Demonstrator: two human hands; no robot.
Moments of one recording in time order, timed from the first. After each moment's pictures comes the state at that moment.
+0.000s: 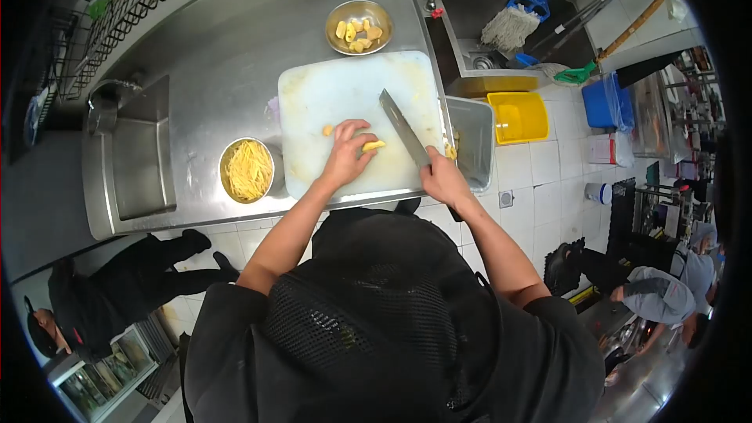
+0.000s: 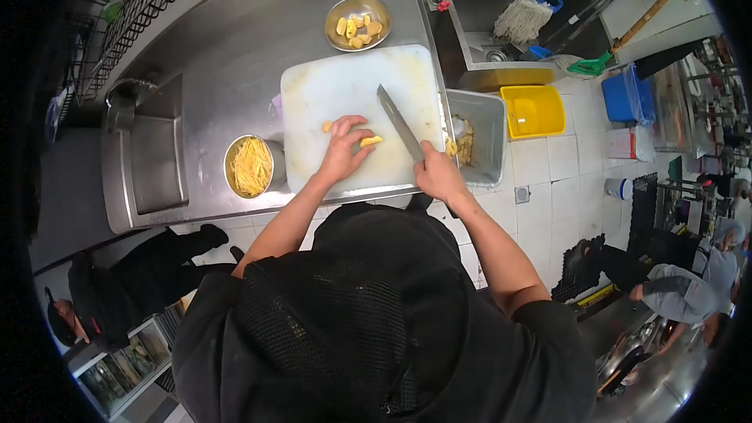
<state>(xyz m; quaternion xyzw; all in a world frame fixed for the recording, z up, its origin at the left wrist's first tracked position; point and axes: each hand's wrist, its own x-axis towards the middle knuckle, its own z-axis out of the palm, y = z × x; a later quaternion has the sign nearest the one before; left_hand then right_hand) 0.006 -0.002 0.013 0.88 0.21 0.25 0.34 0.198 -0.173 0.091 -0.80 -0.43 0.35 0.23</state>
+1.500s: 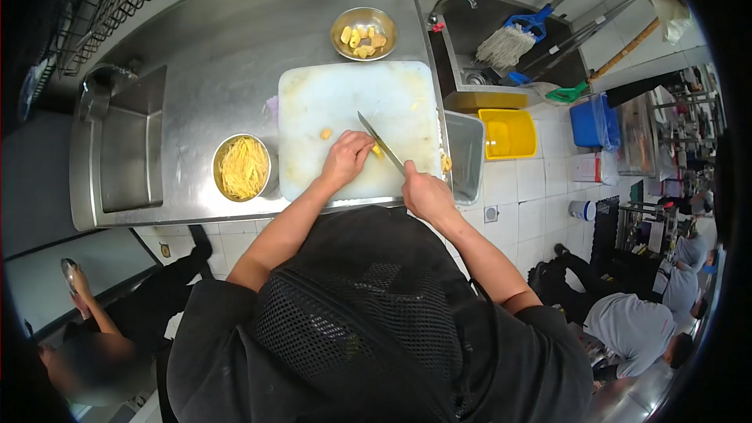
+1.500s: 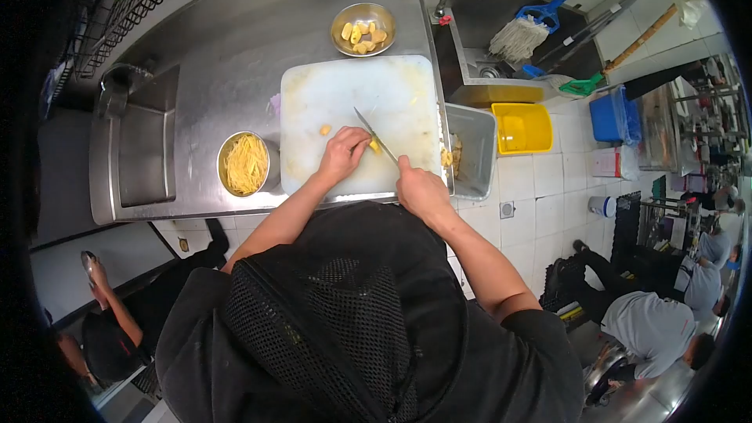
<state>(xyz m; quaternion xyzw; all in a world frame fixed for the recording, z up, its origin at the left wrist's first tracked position) 0.016 -0.002 0.009 0.85 0.23 0.33 0.34 0.165 -0.164 0.113 -0.78 -0.55 0.28 0.07</state>
